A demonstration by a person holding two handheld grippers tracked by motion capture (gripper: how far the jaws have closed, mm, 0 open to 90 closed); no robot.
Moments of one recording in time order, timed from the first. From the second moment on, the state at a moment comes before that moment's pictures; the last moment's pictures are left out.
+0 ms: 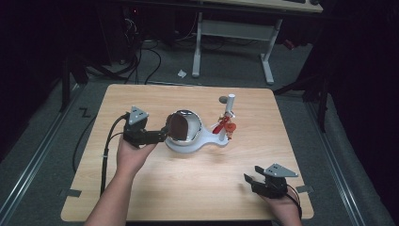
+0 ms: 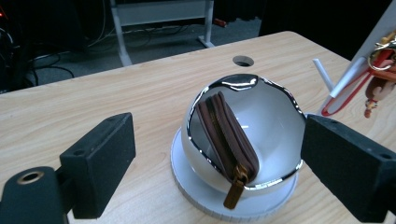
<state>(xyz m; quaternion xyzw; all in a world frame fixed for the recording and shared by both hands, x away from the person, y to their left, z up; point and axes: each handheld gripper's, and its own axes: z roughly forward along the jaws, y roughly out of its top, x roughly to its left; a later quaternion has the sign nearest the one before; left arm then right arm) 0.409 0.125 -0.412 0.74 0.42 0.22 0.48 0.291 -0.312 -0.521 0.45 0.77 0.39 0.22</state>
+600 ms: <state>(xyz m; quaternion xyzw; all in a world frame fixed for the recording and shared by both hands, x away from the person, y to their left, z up) 0.377 0.157 -0.457 0.76 0.42 0.19 0.46 0.290 -0.308 -0.522 0.44 0.78 0.38 0.23</state>
